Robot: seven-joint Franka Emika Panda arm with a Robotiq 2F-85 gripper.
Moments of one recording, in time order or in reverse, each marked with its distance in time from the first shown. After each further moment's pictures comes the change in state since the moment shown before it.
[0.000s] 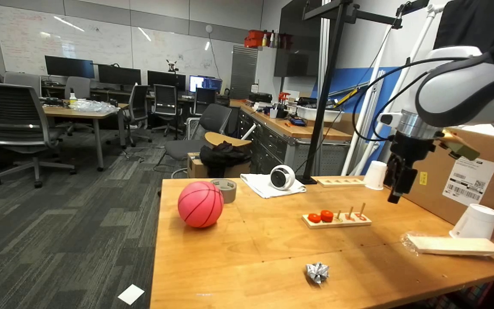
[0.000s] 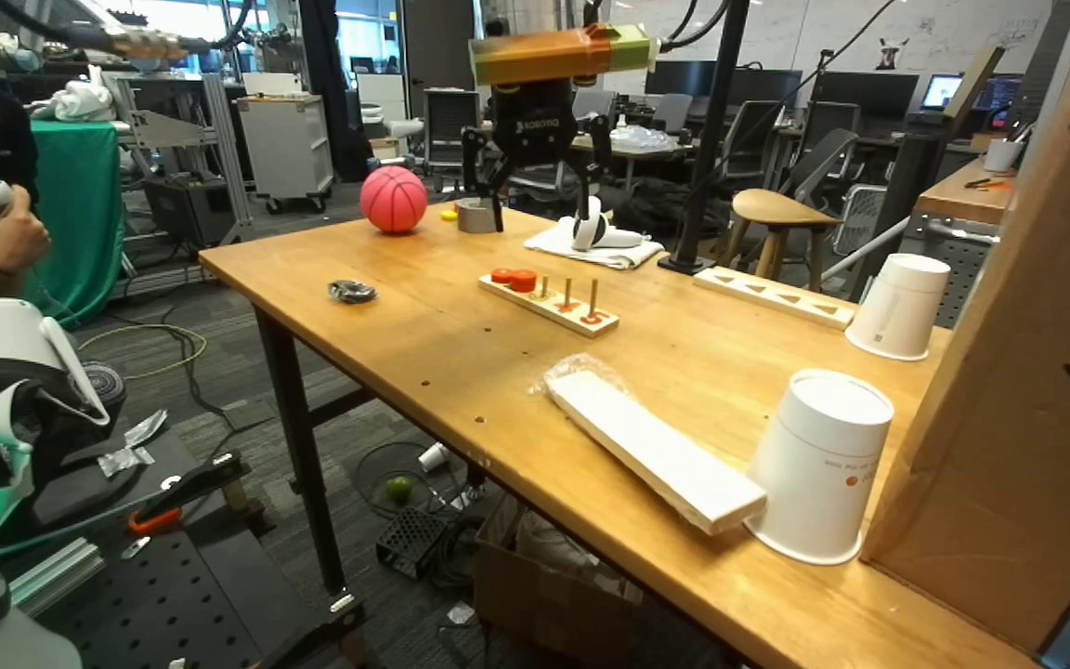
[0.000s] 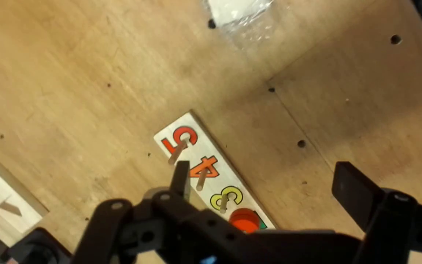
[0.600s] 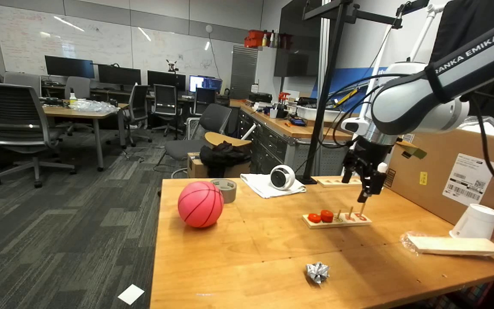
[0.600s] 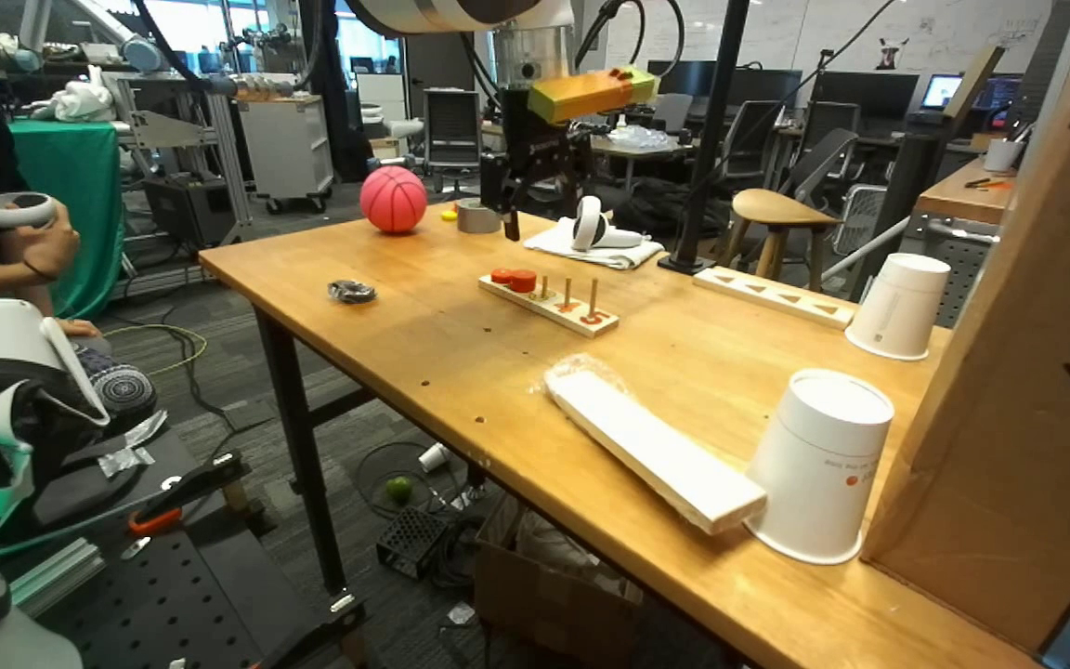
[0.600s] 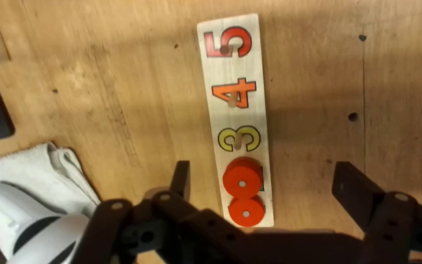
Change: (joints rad) arm -0.019 0.198 0.098 0.145 0.088 0.088 -0.468
